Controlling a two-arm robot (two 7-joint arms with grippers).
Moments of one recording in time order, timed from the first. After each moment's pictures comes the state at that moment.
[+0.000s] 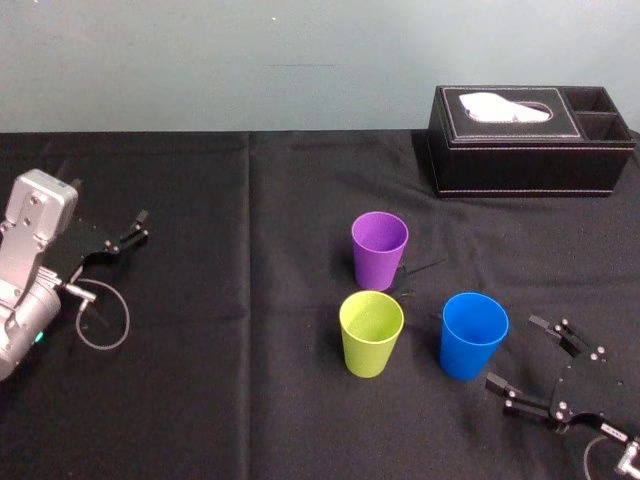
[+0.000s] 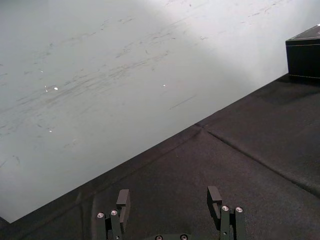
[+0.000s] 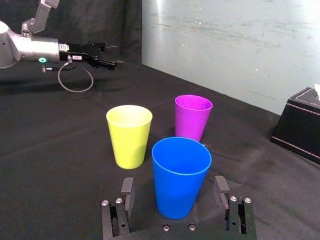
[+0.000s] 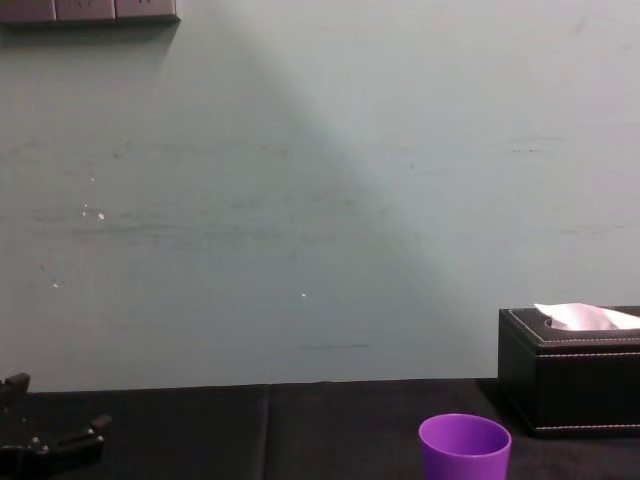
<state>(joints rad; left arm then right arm) -0.20 0.60 0.45 -1.41 -0.25 -0.12 0.03 -0.29 0.83 -0.21 -1.67 0.52 -0.37 0.50</state>
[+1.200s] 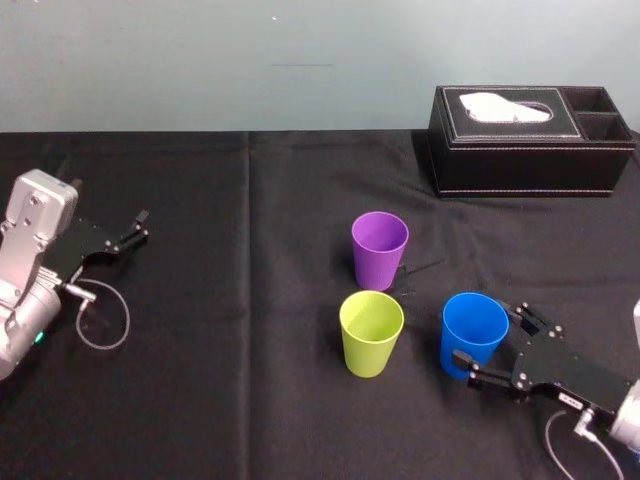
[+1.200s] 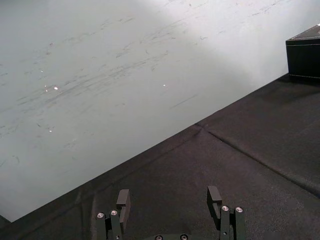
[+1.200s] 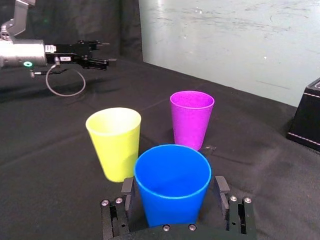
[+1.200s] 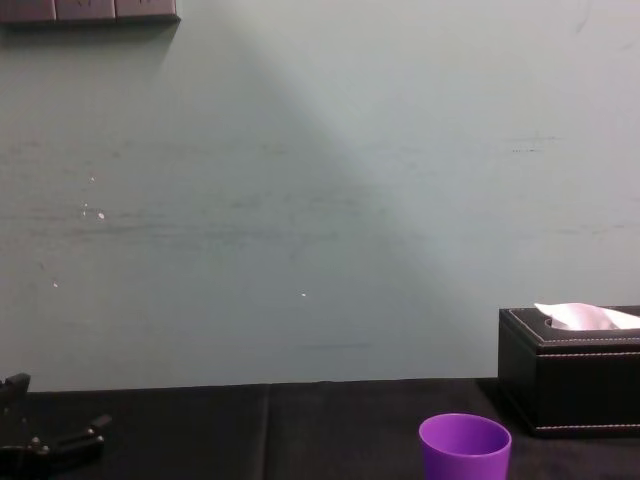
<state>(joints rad) -0.20 0.60 0.45 -1.41 -0.25 -0.12 0.03 -0.12 0.68 -0.25 -1.54 0.49 -0.25 0.61</state>
